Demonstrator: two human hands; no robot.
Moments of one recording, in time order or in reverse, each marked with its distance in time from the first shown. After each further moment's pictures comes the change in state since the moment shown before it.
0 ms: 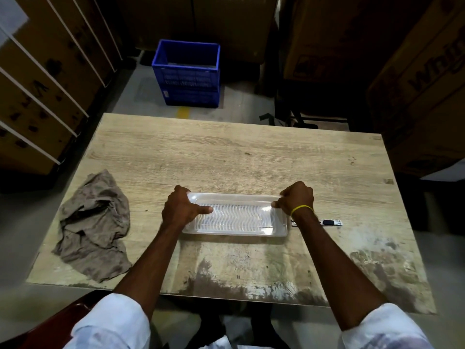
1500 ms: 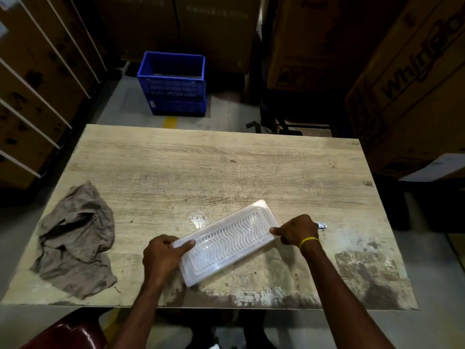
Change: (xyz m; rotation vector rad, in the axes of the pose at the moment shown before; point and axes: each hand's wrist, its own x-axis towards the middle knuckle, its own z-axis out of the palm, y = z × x) left_hand -0.077 -0.050 0.020 -0.295 0.044 -0.099; right_hand -0.036 0.063 -0.020 -0.007 -0.112 0.207
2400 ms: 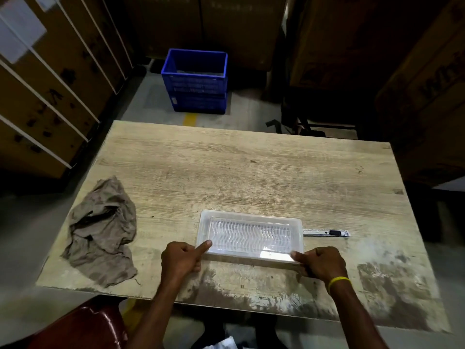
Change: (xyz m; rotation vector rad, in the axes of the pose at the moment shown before) left_hand -0.007 -0.007 -0.004 -0.151 -0.061 -0.110; right_hand -0.023 0.051 0.018 0.190 -0.011 -0.028
